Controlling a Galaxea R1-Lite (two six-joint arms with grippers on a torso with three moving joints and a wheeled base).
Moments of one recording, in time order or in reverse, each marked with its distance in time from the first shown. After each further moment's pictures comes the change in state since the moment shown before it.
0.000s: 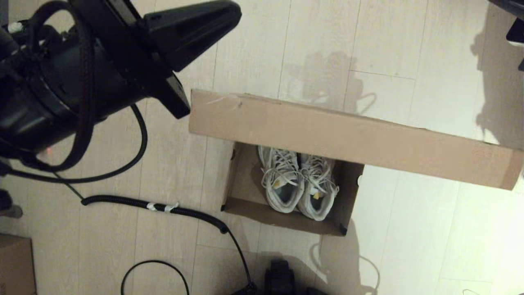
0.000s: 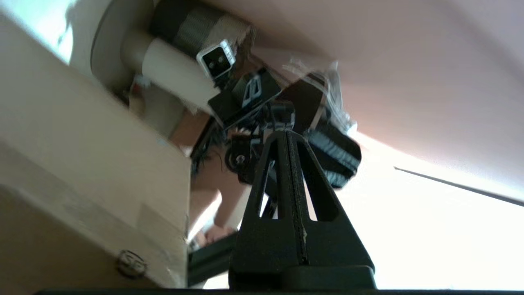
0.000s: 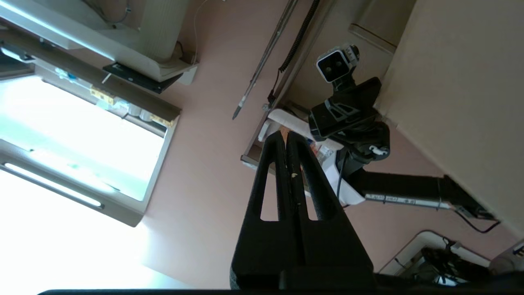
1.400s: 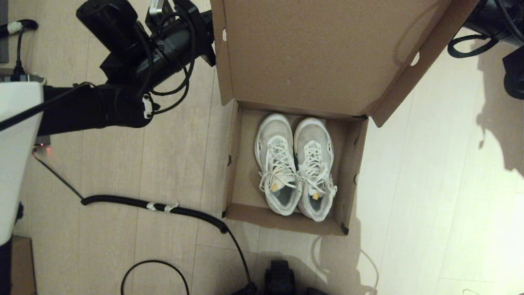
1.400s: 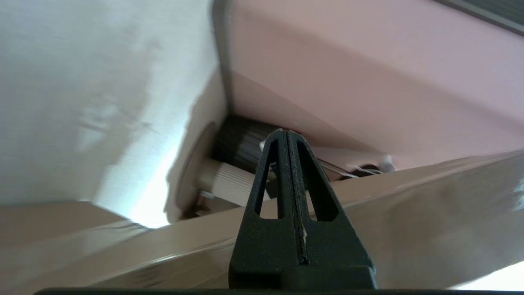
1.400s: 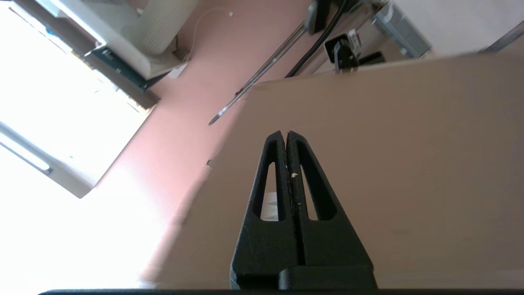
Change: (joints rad) left arm 0.252 0.654 -0.903 0.072 0.020 -0.014; right arm -0.021 0.595 -0.754 -0.091 -0.003 -0.054
